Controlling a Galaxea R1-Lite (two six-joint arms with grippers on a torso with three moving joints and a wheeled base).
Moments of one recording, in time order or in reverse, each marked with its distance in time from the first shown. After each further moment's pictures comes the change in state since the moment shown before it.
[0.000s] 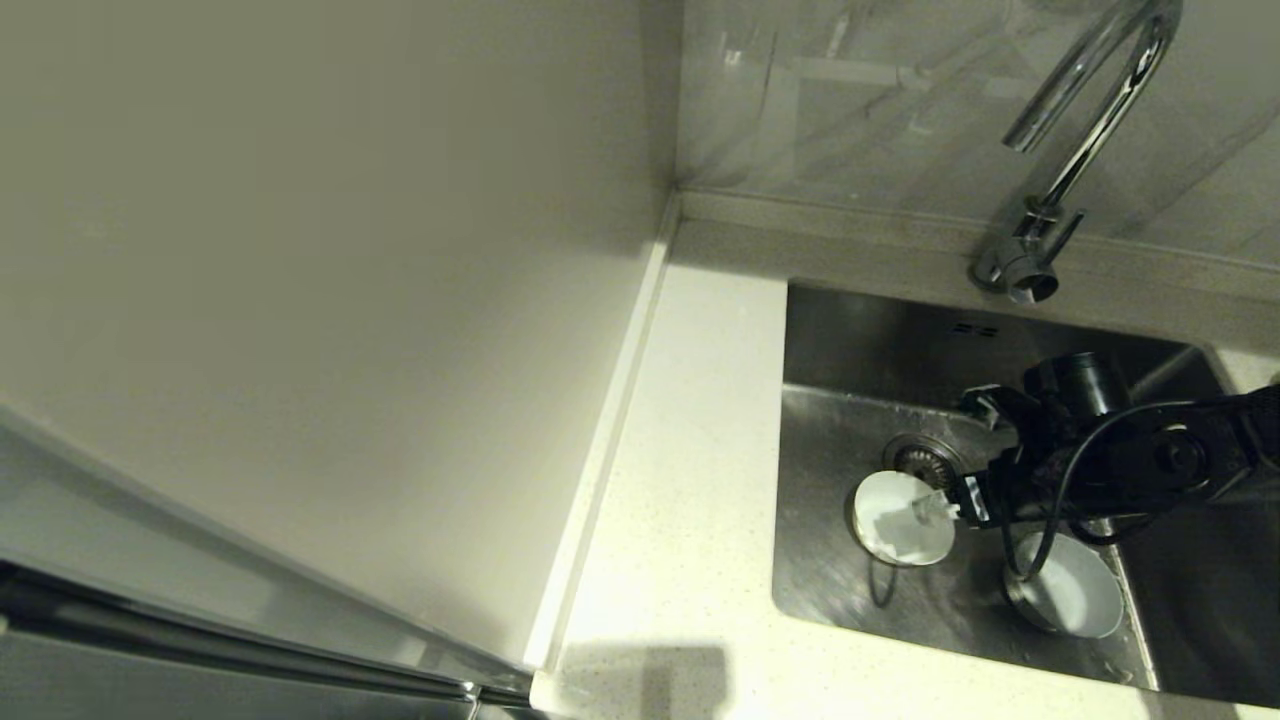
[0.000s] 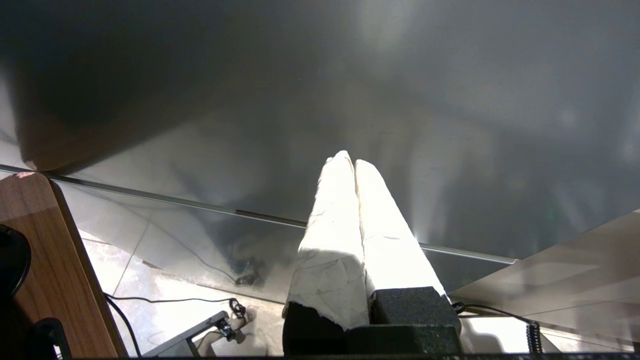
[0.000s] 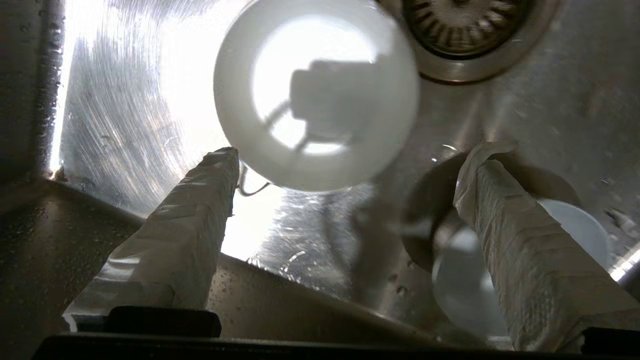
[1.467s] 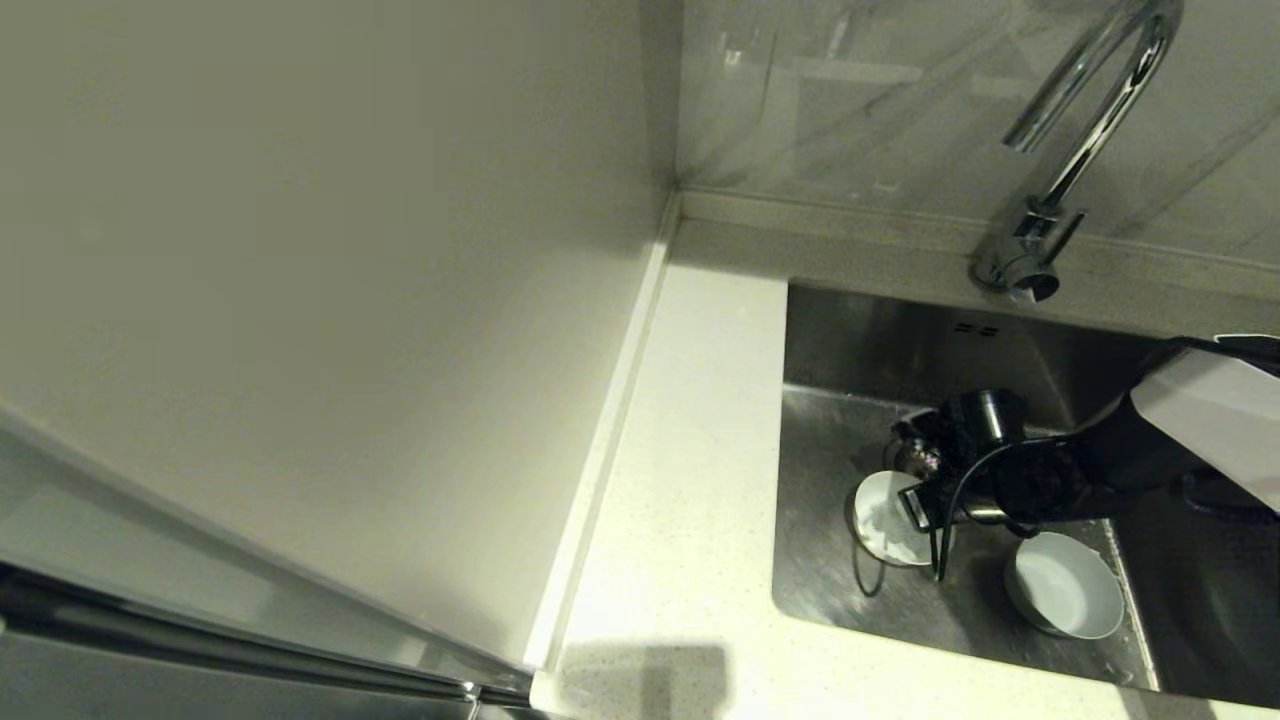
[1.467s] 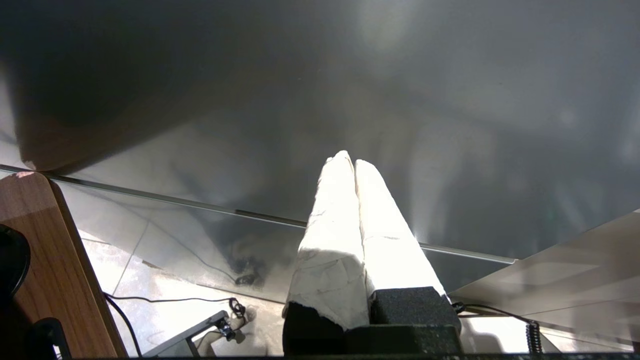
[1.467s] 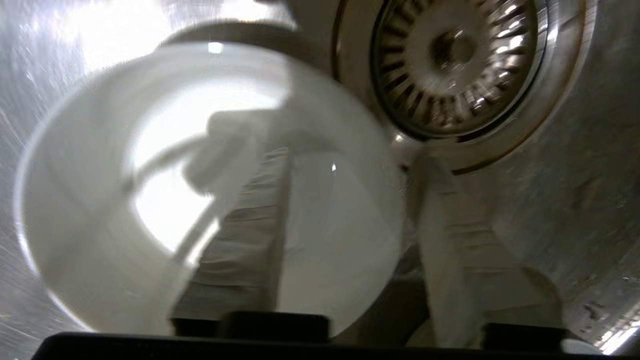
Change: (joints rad) left arm 0.000 0.000 0.000 0.000 0.000 0.000; right arm 0.045 0.308 -0.150 -0.199 -0.204 -0.100
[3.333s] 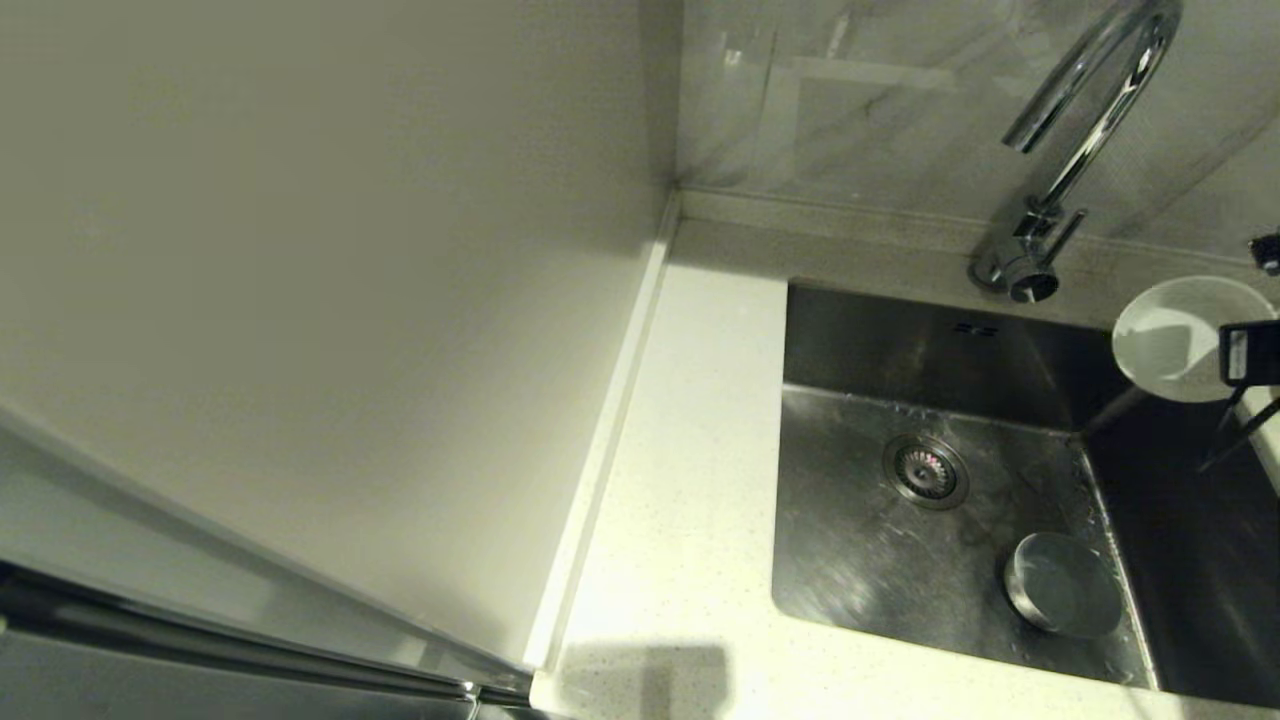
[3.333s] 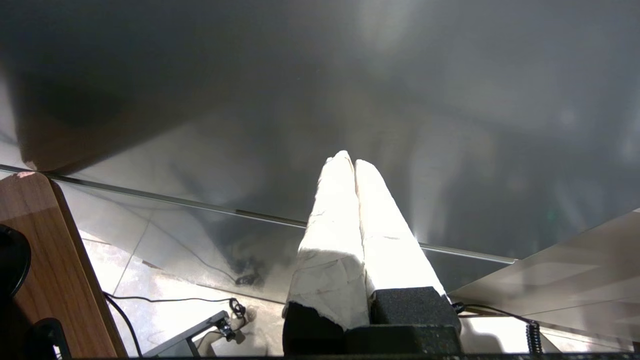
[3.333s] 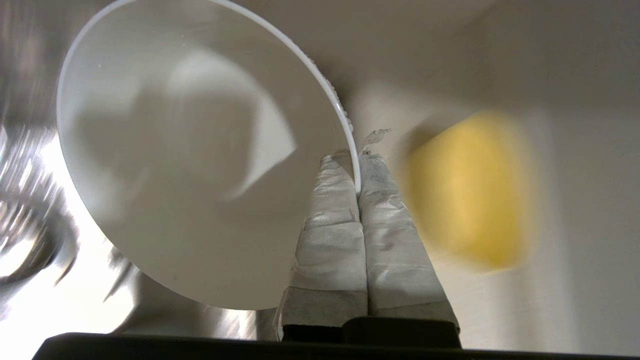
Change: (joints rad) left arm 0.000 0.000 0.000 0.000 0.000 0.000; right arm -0.397 -0.599 0.191 -0.298 -0.181 -0.081
